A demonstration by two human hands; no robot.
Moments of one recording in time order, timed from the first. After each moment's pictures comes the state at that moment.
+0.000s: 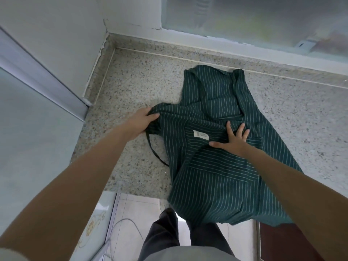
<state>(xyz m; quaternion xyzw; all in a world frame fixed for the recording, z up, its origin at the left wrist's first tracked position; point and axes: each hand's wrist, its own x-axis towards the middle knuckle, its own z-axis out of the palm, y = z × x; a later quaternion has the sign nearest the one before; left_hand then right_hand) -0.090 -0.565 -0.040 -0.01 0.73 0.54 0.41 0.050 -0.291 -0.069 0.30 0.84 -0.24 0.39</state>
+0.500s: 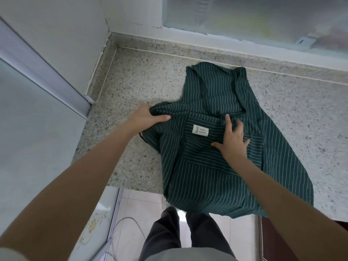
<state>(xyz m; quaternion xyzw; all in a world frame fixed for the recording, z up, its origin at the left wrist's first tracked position) -0.078 -0.562 -0.020 0.06 0.83 0.43 0.36 0.069 -0.334 -0.065 0.31 0.92 -0.17 0.17</state>
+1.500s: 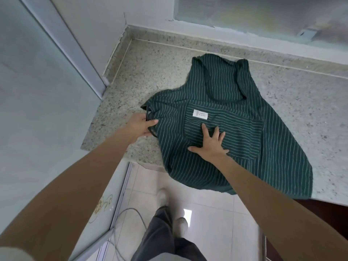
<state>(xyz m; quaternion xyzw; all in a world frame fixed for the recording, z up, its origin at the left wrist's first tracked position) 0.006 -0.618 -0.044 -0.09 0.74 0.56 0.36 0.117 -0.413 -0.072 0.25 0.89 -0.24 0.29</state>
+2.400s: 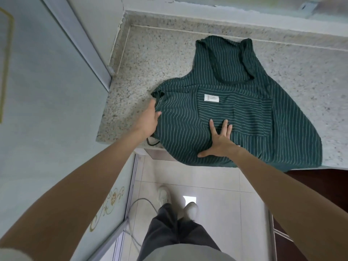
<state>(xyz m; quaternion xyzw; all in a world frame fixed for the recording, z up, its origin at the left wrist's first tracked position) 0.033 -0.655 -0.031 0.14 0.90 0.33 0.25 0.155 -0.447 -0.076 0.24 0.87 -0.21 0.38</state>
